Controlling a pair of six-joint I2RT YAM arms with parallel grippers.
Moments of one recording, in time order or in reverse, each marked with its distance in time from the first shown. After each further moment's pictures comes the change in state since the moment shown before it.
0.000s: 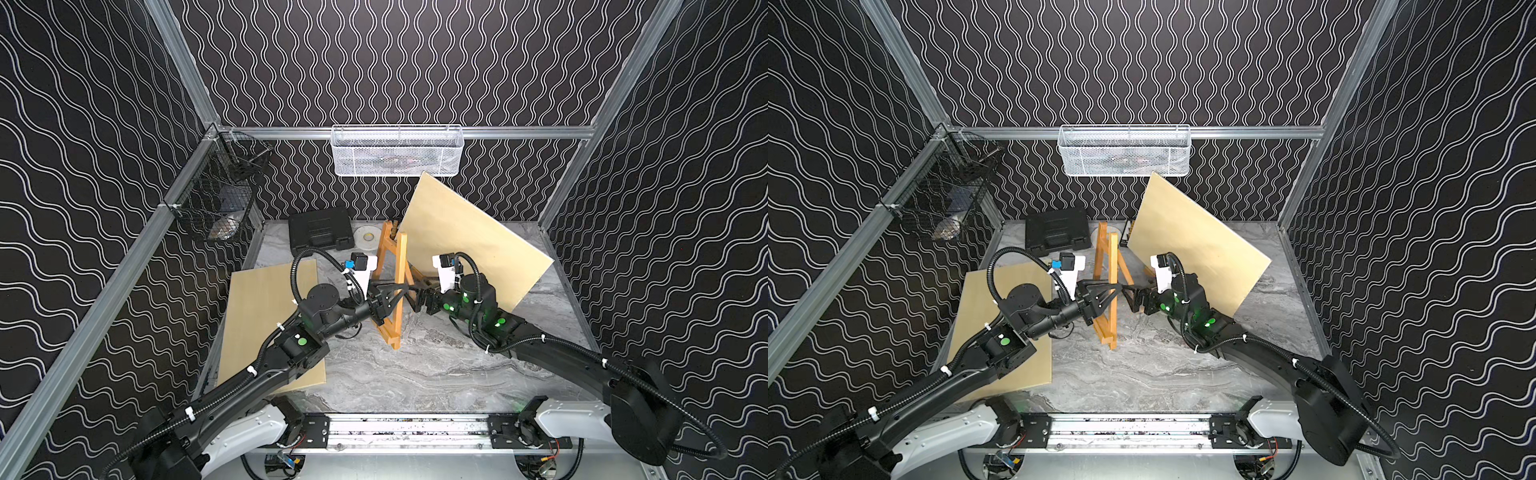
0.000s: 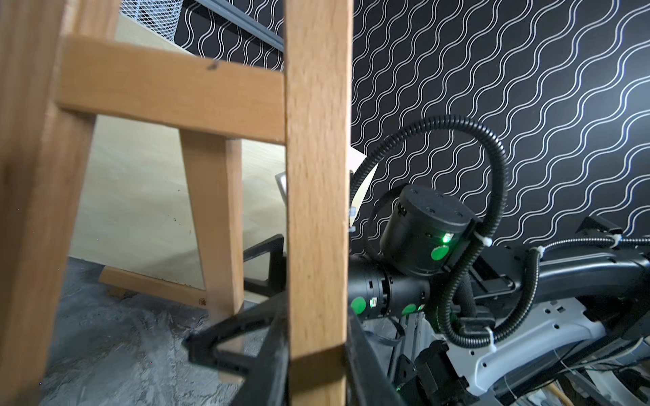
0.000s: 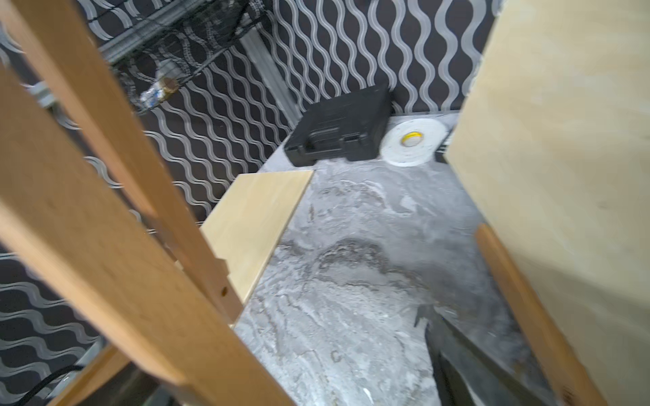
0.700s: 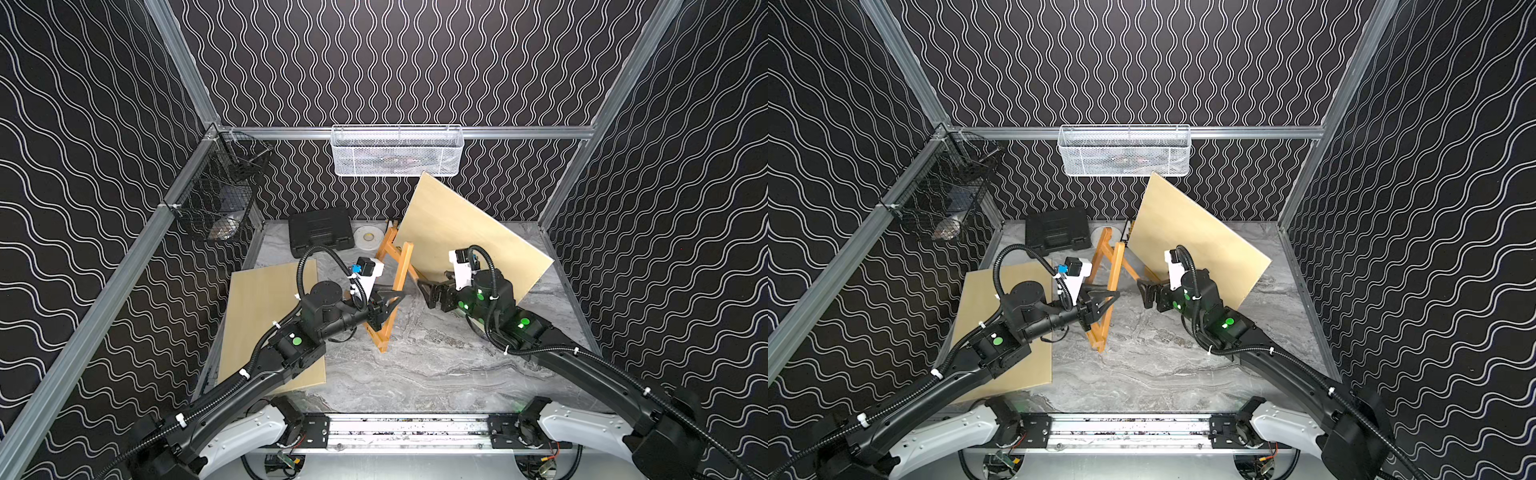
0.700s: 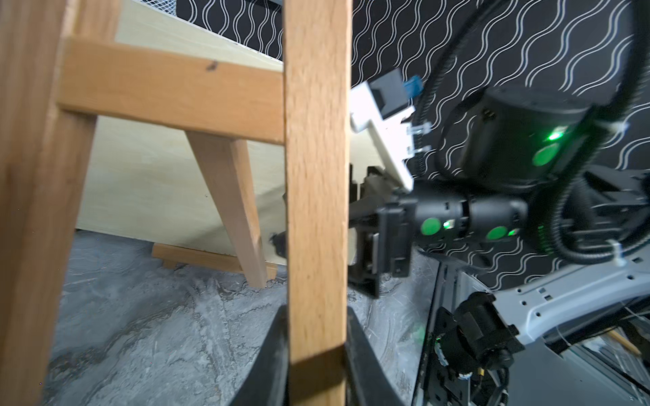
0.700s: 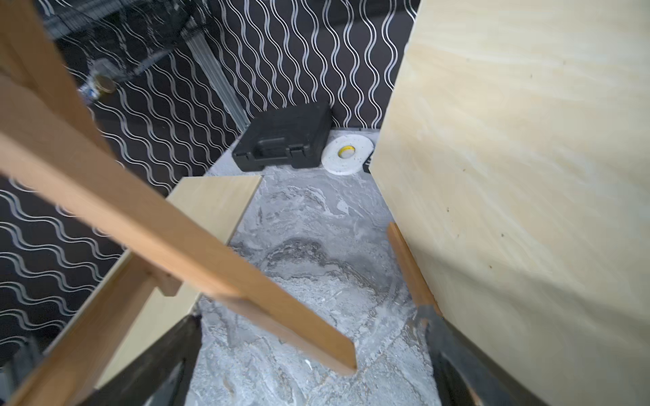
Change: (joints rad) left arm -0.002 -0.007 0.036 -0.187 -0.033 0.183; right arm -0.003 -0.159 0.114 -0.323 0.103 -0.085
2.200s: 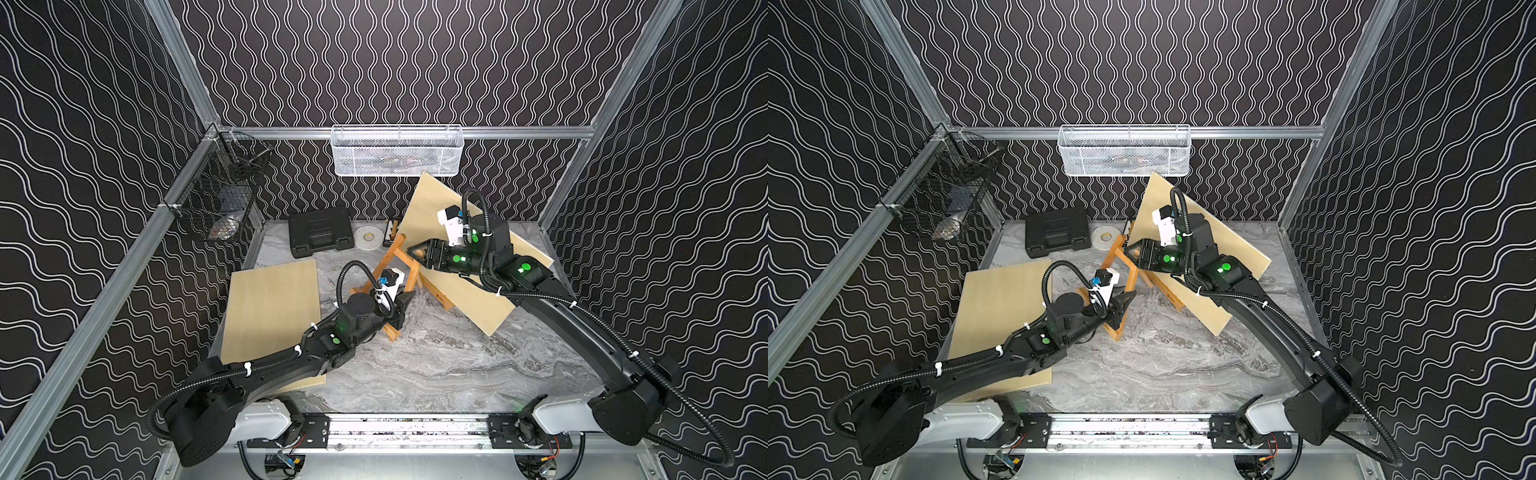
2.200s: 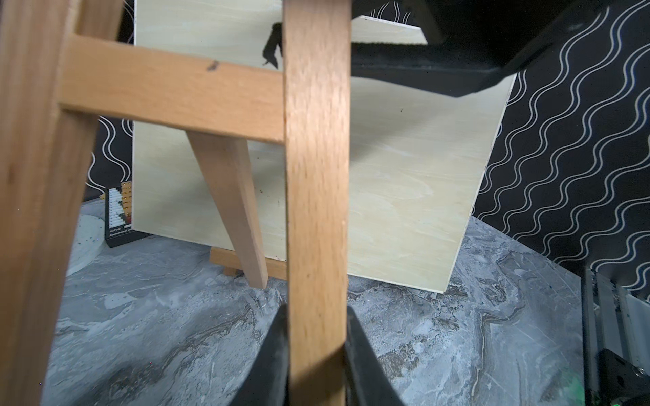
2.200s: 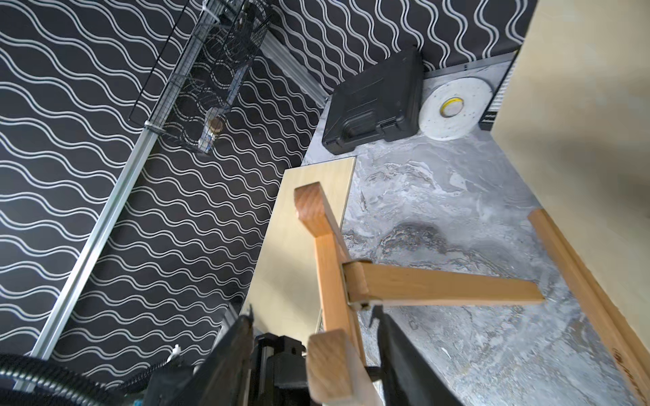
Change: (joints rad) left arm -0.109 0.297 -0.125 0.421 -0.325 0.151; right arm -0.106 0.303 0.541 -0.336 -0.423 0.294
